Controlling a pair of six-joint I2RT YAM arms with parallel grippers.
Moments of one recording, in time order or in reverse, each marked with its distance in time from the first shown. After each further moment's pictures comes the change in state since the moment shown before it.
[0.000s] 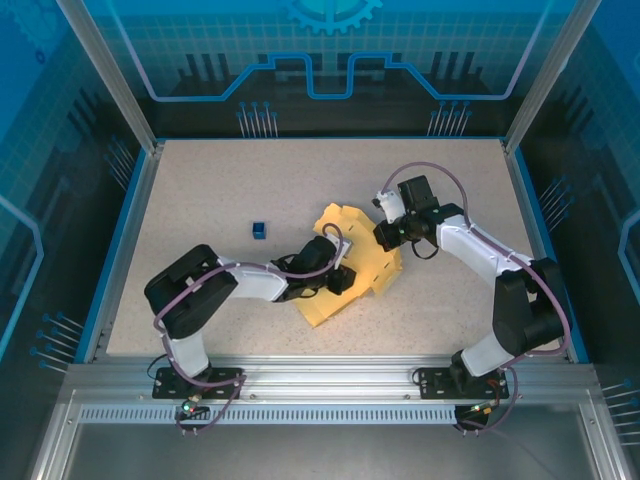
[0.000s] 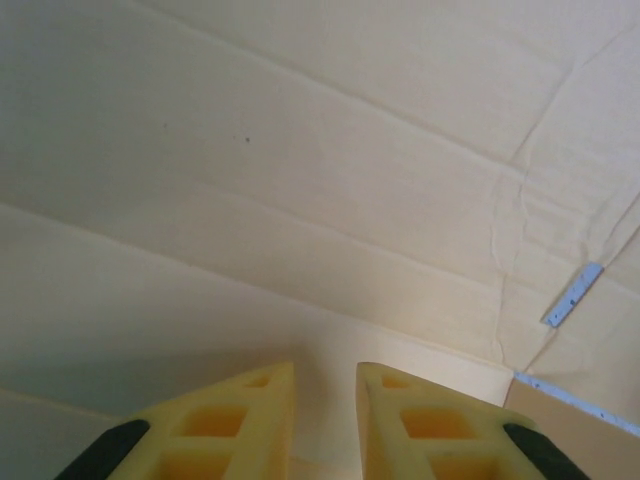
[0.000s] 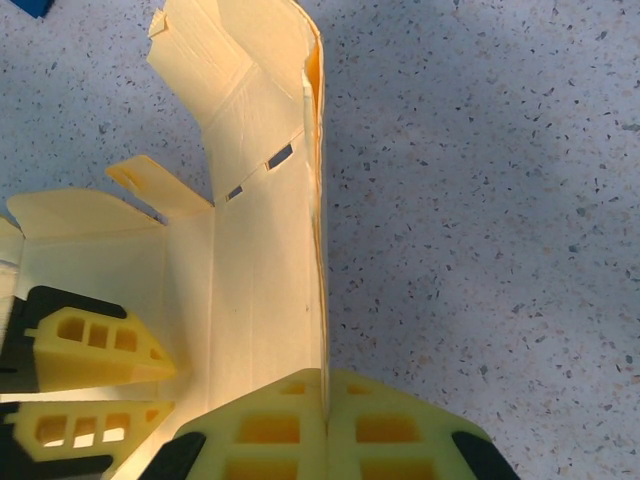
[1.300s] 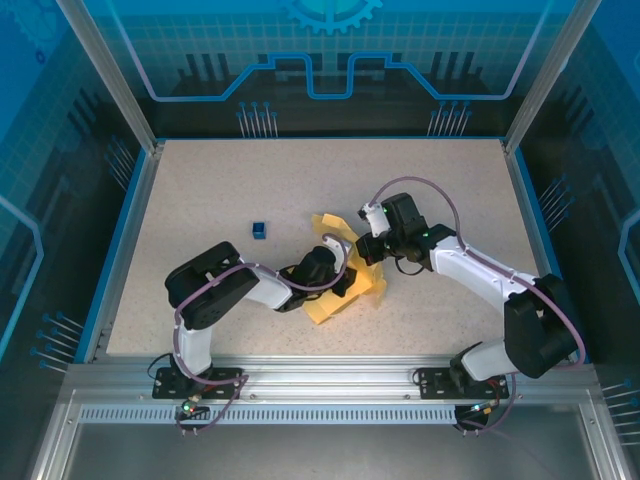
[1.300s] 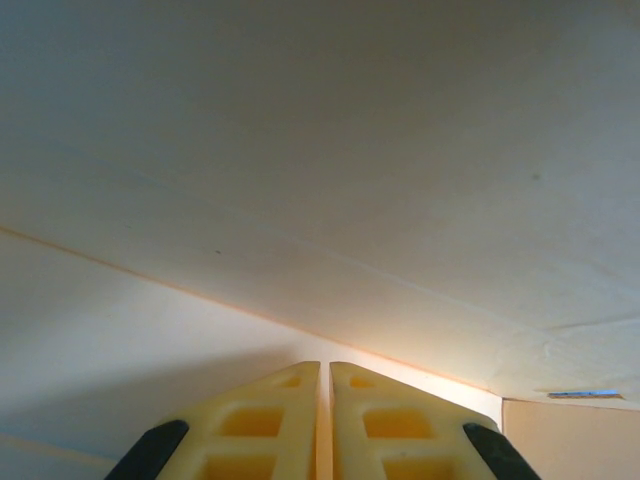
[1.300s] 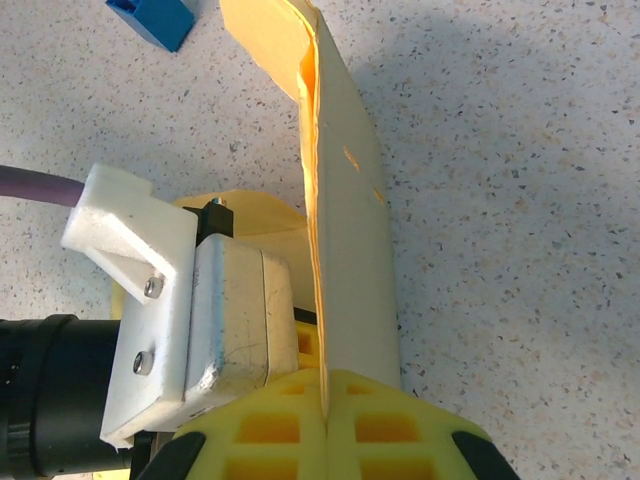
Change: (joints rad) left arm -0.022 0.113 -0.080 0.336 -0.091 0.015; right arm 0.166 -0.116 -0.142 0.167 0.003 0.214
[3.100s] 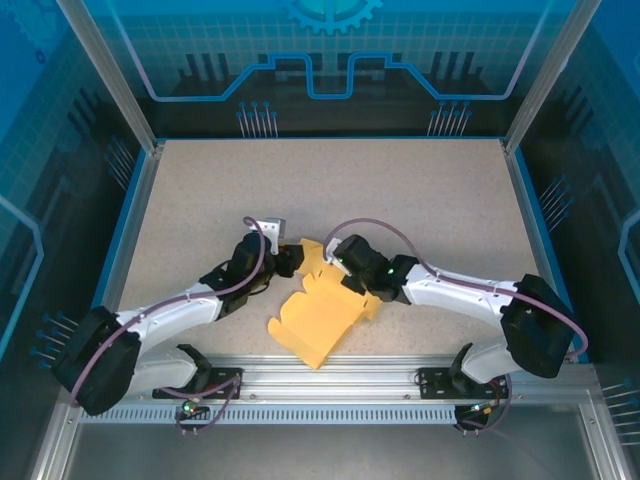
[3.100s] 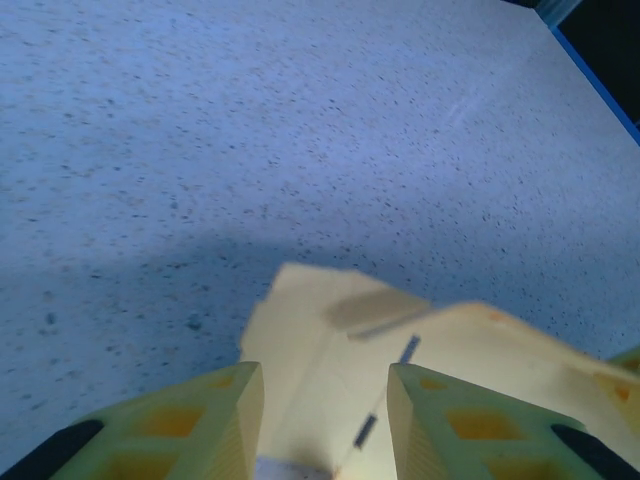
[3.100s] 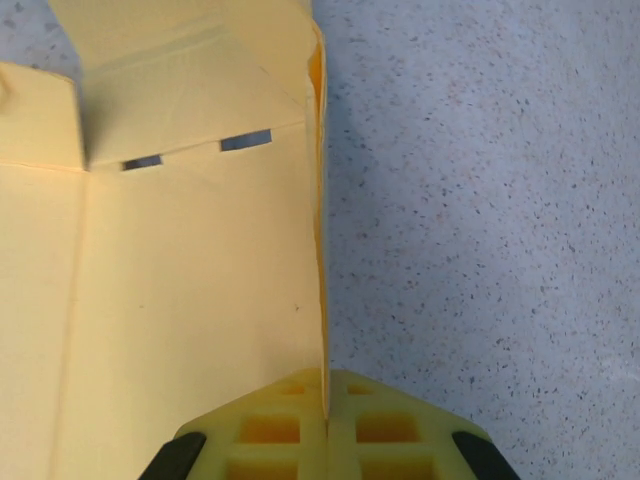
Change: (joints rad) left arm 0.236 -0.727 -0.228 -0.430 -0.110 -0.110; right arm 0.406 0.011 -0.051 -0.033 0.691 -0.382
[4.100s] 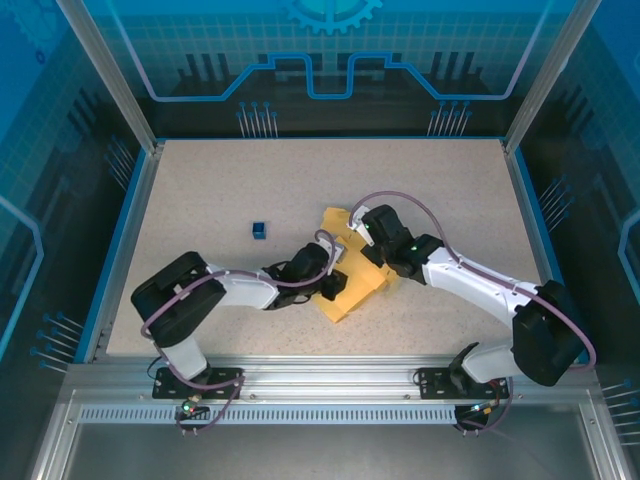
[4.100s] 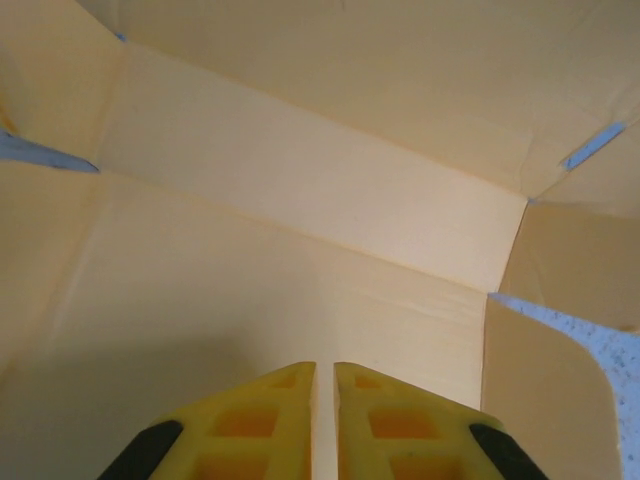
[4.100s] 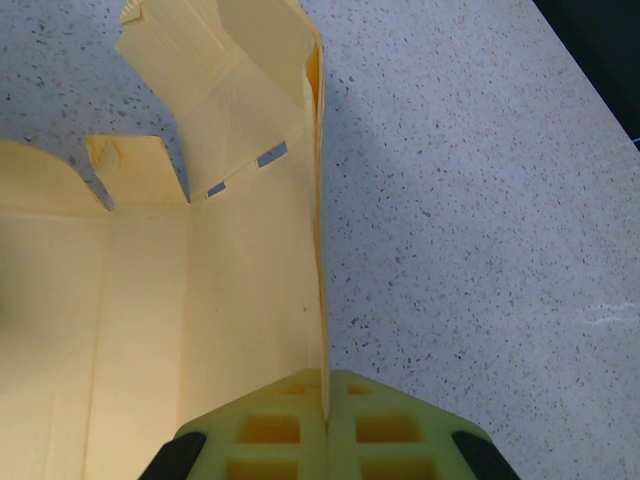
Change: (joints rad) left arm -0.230 0.536 0.207 0.121 0.158 0.093; right arm -0.235 -0.059 0.052 0.005 -0.031 -0.036
